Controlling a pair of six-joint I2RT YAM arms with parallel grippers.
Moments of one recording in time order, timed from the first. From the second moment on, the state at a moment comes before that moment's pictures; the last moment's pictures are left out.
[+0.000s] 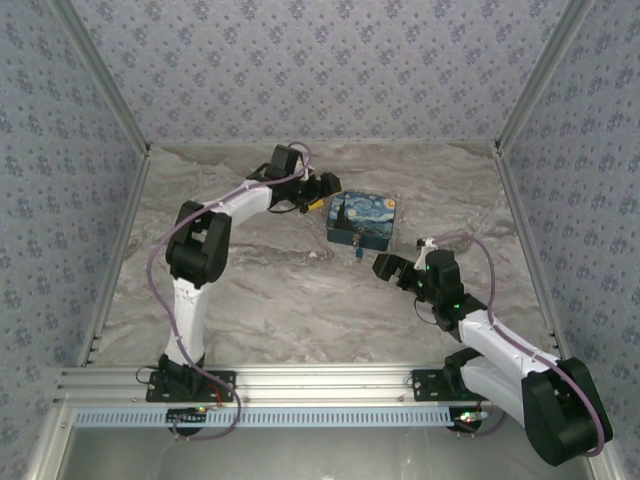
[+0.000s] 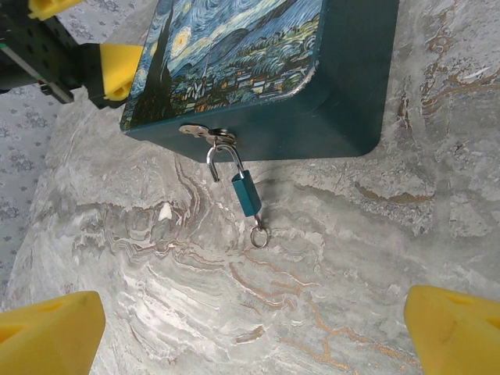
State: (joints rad) left arm -0.46 2.23 1.71 -0.25 0.61 -0.77; right arm 0.35 0.95 0.26 0.17 -0.23 0.71
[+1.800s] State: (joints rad) left arm -0.43 2.06 1.29 -0.03 0.62 -0.73; right arm 0.36 1.69 0.45 0.63 -0.49 0.70
